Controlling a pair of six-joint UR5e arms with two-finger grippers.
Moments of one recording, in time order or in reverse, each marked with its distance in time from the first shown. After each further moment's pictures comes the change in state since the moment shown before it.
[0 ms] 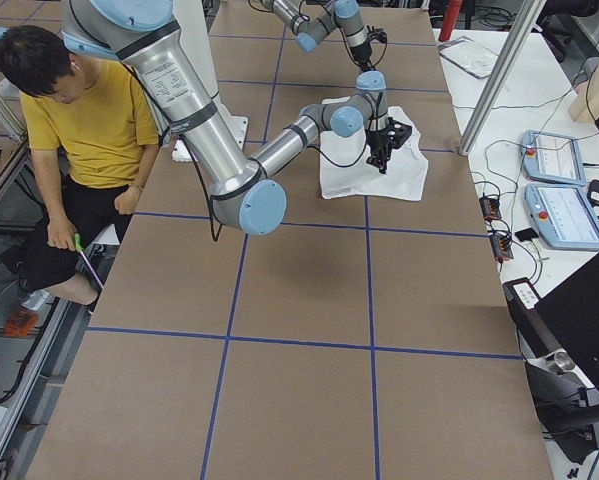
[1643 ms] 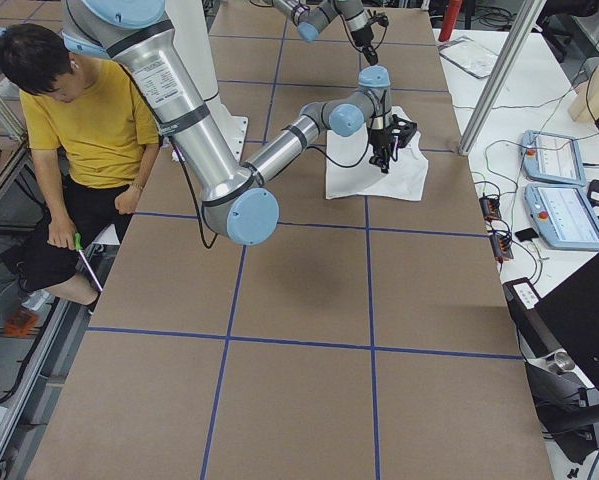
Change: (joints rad) left arm -0.052 0.059 -0.119 -0.025 -0.030 0.082; right arm 0.067 -0.055 0.096 -0.037 0.063 -0.104
